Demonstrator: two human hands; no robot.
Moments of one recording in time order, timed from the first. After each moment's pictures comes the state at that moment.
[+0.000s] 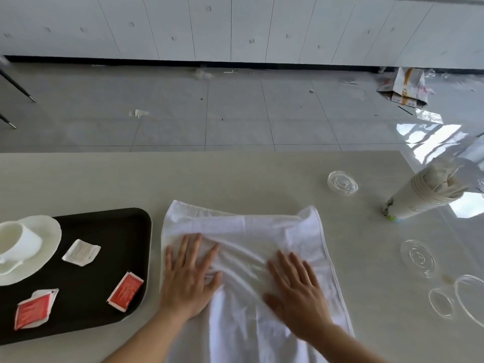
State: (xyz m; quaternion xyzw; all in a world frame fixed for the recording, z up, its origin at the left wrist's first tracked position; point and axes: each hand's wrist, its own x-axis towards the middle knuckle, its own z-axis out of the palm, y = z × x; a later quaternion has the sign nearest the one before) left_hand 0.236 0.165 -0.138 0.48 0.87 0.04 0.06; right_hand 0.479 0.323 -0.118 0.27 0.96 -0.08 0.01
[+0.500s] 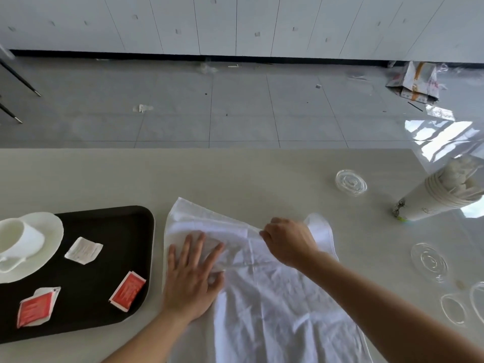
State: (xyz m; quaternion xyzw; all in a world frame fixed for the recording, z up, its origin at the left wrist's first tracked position) left_hand 0.237 0.167 -0.142 0.48 0.87 0.04 0.06; right_hand 0.368 0.402 -0.068 0.28 0.95 -0.12 0.02
